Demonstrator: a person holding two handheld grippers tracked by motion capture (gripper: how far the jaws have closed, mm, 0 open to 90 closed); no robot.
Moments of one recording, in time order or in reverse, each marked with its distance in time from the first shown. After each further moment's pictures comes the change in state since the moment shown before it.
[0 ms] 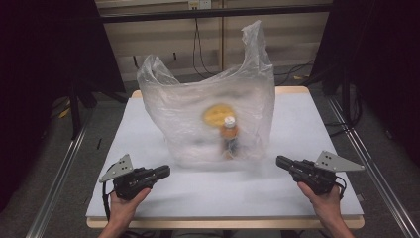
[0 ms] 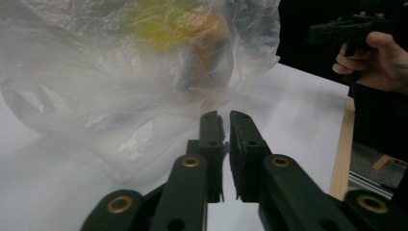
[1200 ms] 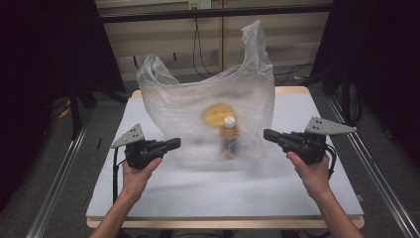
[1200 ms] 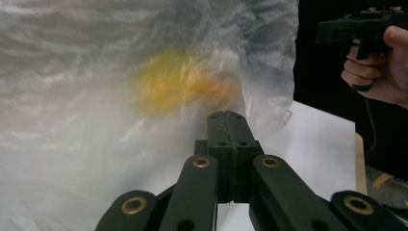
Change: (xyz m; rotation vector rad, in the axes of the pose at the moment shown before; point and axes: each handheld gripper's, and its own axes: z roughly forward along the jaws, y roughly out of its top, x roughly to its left) left arm 0.026 0.066 0.042 -0.053 -0.038 0.002; right arm -0.004 0.084 0.036 -0.031 0.096 0.056
